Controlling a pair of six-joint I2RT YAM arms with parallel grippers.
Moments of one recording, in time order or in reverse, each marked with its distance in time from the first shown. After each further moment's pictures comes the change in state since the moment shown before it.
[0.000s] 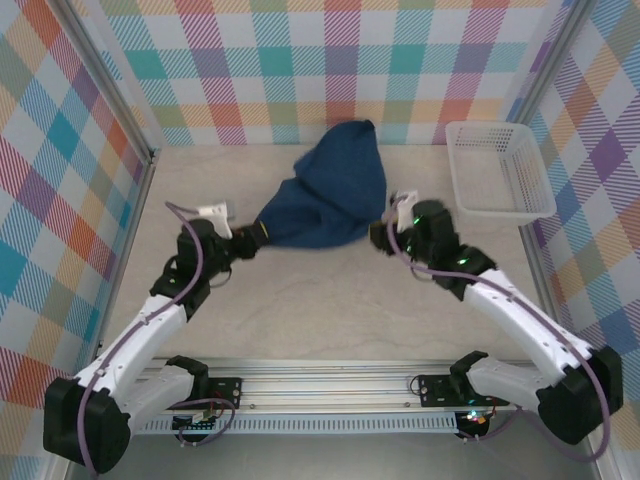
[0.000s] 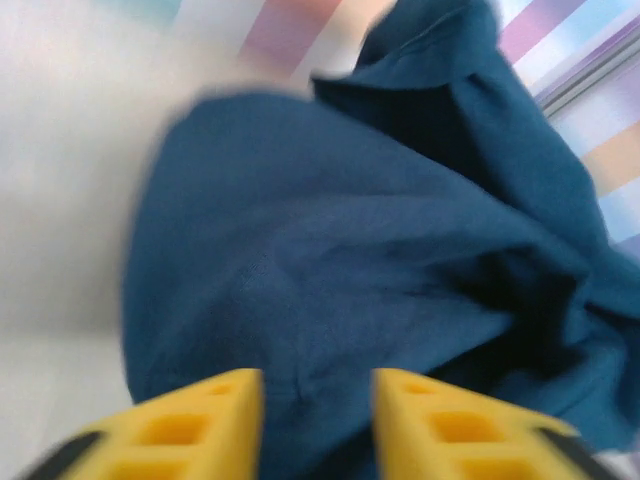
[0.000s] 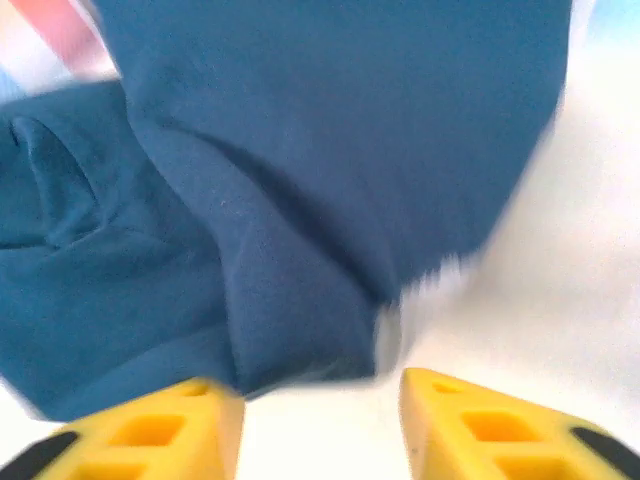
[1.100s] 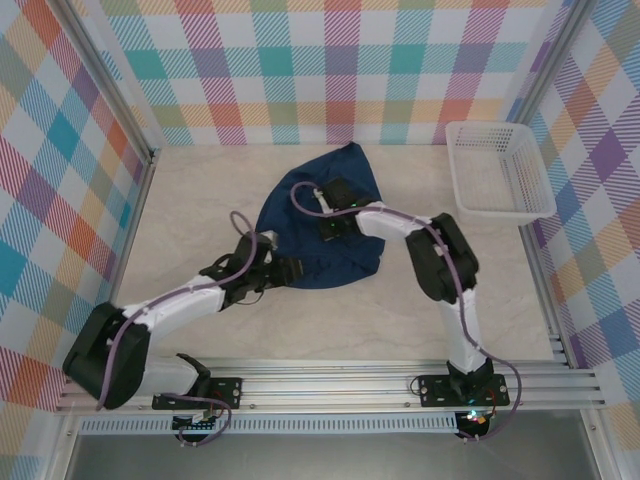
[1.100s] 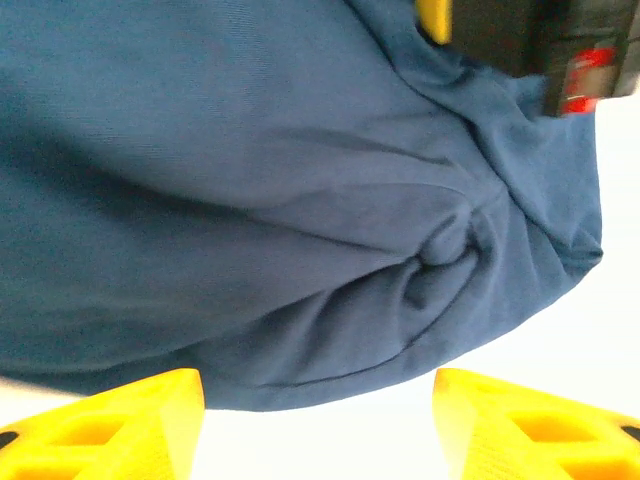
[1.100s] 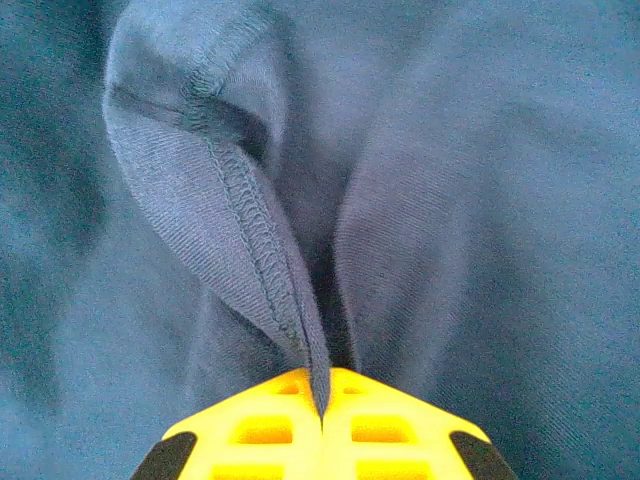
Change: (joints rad) left arm -0.270 0.375 0.080 -0.067 -0.124 -0.114; right arm 0.055 0.982 0.700 -0.056 0.053 -0.117
